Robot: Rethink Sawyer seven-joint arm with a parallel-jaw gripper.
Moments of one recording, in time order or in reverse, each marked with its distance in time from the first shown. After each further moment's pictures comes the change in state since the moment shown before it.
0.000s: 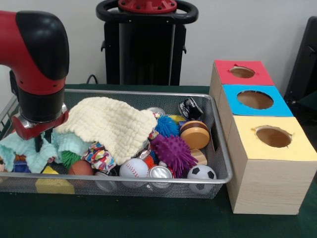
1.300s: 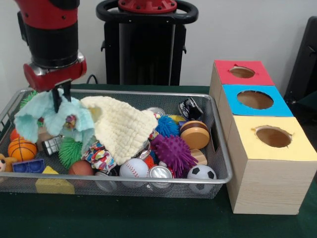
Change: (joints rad) arm -0.008 -0.250 0.022 0.189 0.297 -0.005 0.000
